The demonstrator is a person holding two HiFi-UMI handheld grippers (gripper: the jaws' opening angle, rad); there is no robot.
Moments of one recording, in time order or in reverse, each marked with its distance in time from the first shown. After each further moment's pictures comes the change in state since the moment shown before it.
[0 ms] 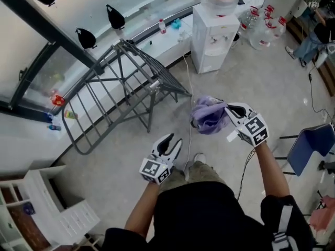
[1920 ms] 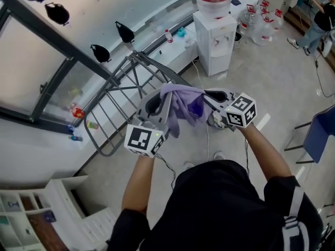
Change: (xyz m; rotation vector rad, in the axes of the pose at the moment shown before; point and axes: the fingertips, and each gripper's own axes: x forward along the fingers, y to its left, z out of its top) left arm -0.032 -0.036 0.279 0.477 -0.229 -0.010; right arm 0.006 0.090 0.142 0.234 -0.346 0.192
